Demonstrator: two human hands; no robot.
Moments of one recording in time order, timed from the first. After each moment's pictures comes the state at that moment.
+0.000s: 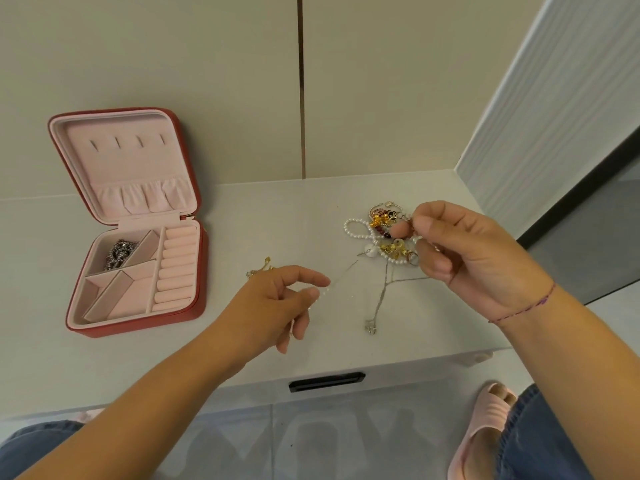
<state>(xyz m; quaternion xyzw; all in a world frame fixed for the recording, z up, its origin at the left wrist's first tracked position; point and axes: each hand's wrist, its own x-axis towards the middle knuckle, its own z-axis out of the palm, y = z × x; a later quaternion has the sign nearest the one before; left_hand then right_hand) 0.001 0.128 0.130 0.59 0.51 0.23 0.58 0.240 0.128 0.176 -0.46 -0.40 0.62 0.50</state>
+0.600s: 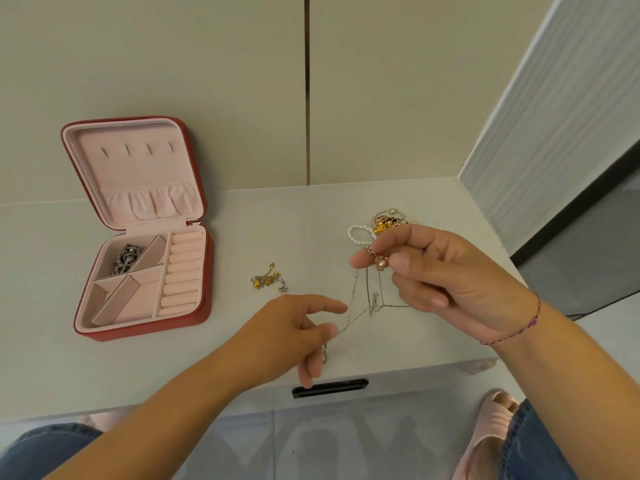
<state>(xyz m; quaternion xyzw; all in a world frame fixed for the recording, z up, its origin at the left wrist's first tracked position) 0.007 0.119 0.127 0.65 0.50 0.10 0.57 0.222 0.120 0.182 -0.37 -0.49 0.69 0.39</state>
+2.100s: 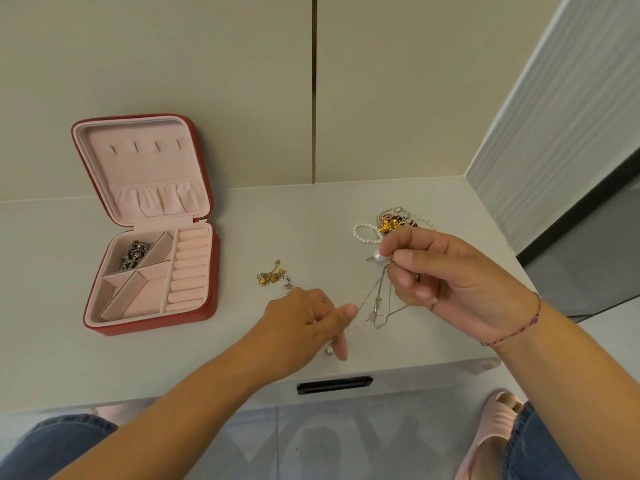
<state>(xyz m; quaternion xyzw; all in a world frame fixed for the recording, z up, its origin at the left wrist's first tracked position) 0.015 0.120 0.124 0.72 0.51 0.11 0.45 0.221 0.123 0.174 -0.39 -0.44 0.70 0.39</state>
